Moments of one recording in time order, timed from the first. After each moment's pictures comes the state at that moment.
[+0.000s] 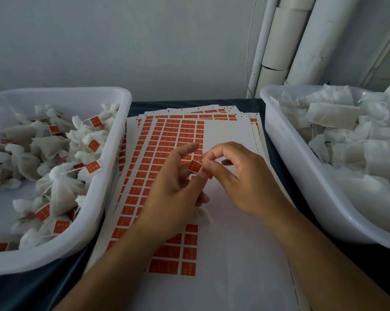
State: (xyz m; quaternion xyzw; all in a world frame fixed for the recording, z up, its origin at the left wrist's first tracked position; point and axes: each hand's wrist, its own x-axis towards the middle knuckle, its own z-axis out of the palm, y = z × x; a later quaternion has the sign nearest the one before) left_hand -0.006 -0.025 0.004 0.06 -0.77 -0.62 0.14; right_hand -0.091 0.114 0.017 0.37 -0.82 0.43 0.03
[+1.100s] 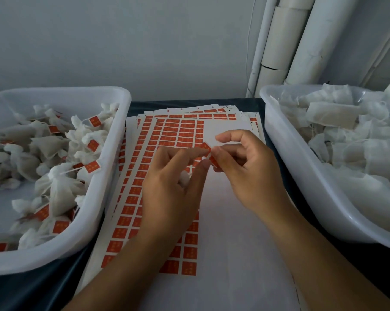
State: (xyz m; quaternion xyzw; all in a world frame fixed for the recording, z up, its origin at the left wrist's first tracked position) left_hand -0.009 -0.014 0.001 0.10 -0.85 -0.34 0.39; right_hand -0.088 0.110 0.017 0.27 -0.76 0.59 0.06
